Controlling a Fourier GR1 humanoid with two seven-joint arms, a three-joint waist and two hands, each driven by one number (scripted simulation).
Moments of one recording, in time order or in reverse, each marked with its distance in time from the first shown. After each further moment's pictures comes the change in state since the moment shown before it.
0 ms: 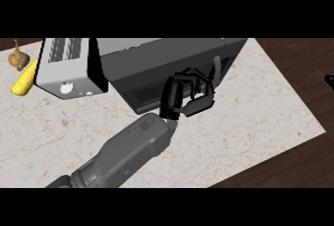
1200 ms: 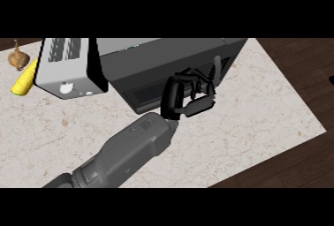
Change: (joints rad) left arm -0.022 0.000 -0.037 0.031 0.079 -0.013 -0.084; right arm -0.025 -0.074 0.012 -0.014 -0.153 0.064 0.071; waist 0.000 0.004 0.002
